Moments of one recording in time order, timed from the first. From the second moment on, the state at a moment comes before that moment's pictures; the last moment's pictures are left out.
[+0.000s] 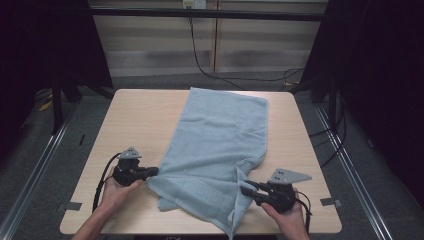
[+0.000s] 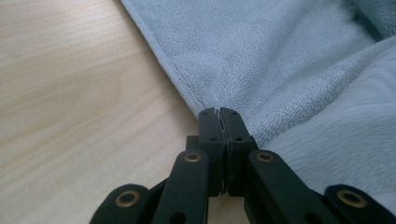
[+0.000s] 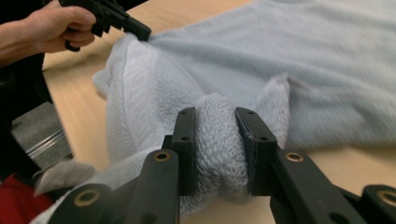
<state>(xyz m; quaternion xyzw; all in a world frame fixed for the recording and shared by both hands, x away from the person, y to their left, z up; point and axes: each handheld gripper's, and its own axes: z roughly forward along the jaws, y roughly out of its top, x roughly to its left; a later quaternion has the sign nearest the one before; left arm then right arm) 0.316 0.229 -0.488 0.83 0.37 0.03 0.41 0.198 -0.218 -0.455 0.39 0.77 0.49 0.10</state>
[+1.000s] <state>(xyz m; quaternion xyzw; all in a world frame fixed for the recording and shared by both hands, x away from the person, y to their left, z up) 0.274 0.239 -0.481 0.83 0.34 0.00 0.45 0.182 -0.277 -0.476 0.52 0.72 0.42 0.16</state>
